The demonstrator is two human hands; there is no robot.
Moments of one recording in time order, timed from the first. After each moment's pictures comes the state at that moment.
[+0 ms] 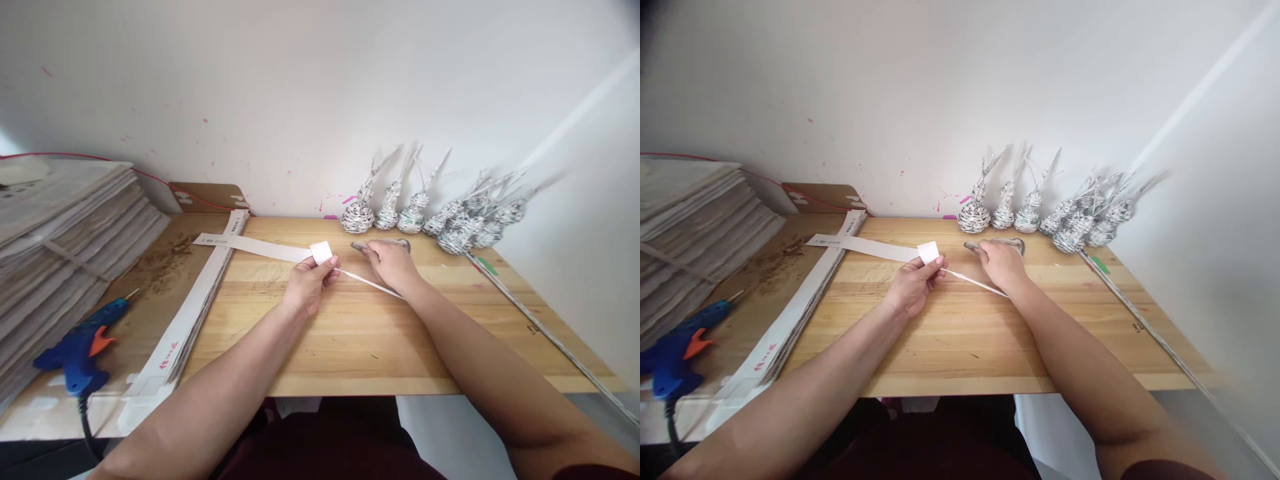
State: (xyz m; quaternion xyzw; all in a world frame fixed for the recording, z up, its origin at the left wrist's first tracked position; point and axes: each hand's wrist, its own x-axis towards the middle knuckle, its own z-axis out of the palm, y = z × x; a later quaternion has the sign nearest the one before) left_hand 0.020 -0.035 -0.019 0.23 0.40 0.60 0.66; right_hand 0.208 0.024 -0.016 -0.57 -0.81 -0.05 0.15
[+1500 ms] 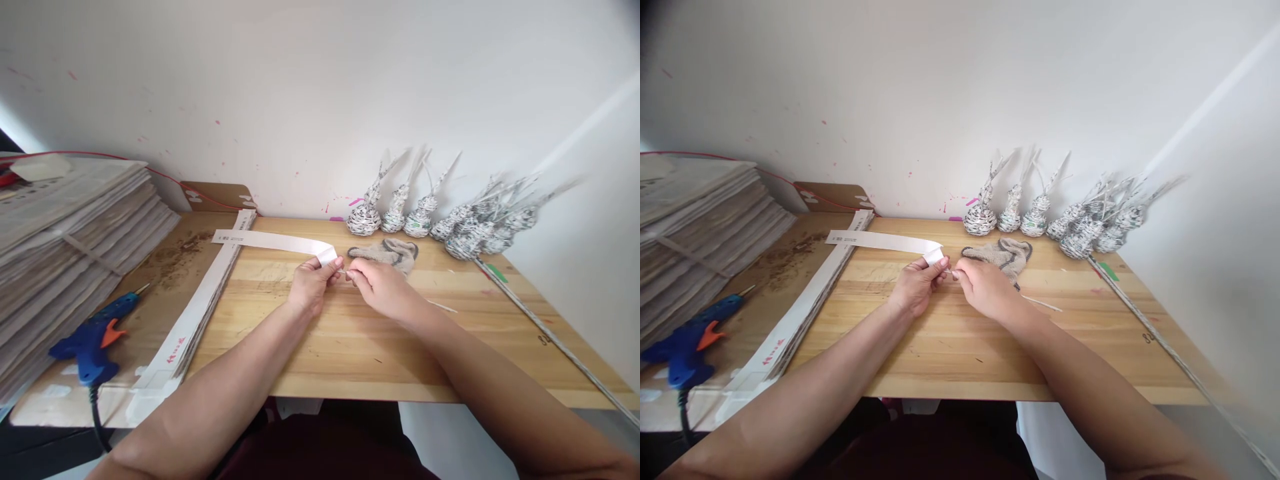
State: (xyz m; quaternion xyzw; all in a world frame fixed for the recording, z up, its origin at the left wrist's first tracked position) left_hand 0.019 -0.033 -0.021 0.24 0.41 0.61 0.64; right_hand 0.173 -0.030 0.009 -0.44 -0.87 0.13 0.21
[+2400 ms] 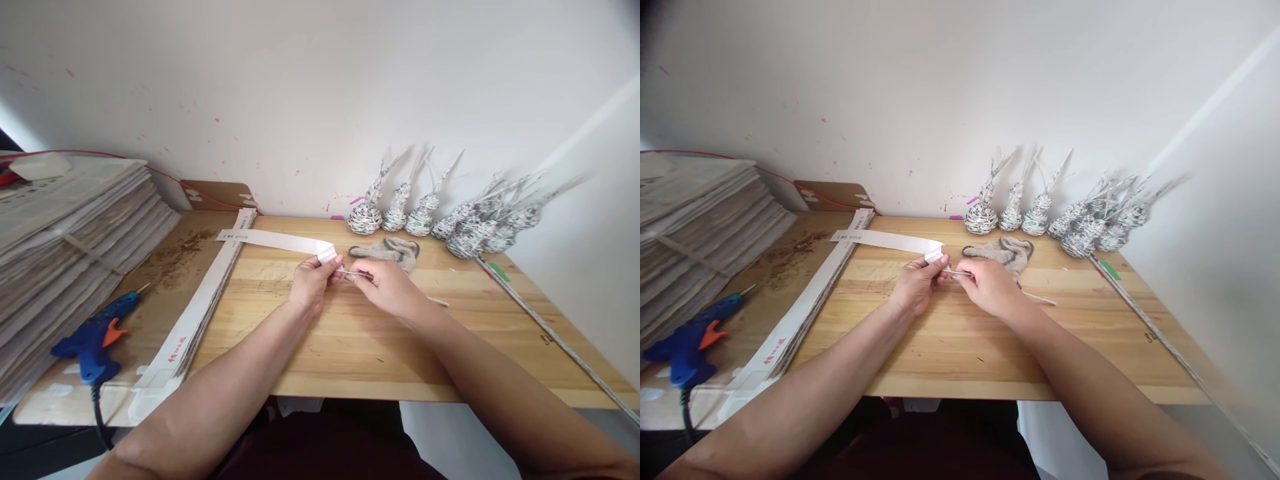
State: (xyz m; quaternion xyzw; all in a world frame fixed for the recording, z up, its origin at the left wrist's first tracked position) left_hand 0.019 -0.033 -0.020 0.25 0.41 0.61 0.63; right_hand 0.177 -0.027 0.010 -0.42 -0.86 0.17 0.23
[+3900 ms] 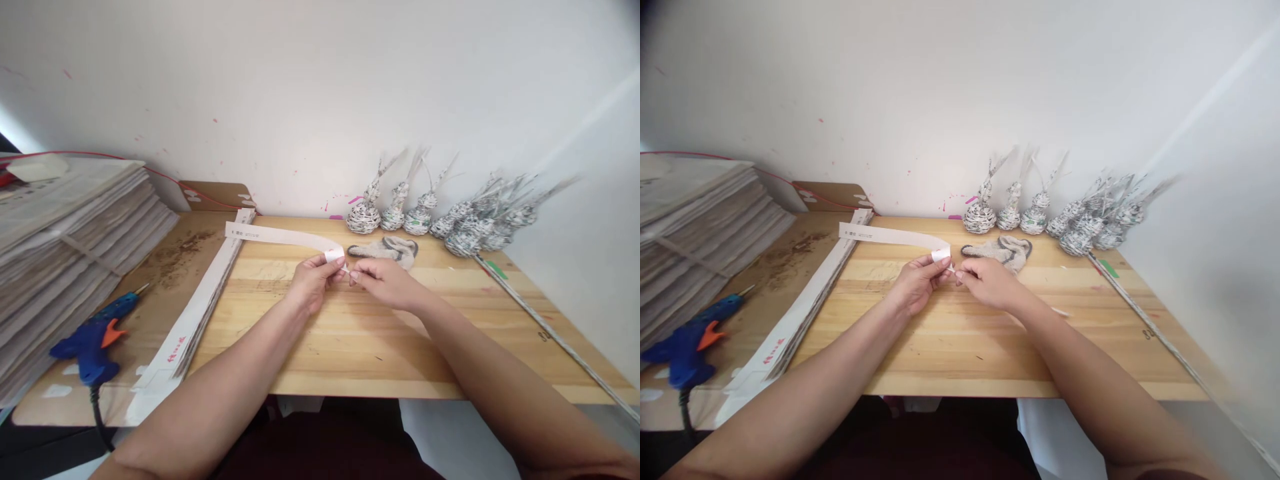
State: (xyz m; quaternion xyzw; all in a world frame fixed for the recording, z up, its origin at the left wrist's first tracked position) left_hand 0.016 -0.031 -0.020 0.24 0.38 0.58 0.68; right_hand 0.184 -0.021 0.014 -0.42 -0.83 0.30 0.20
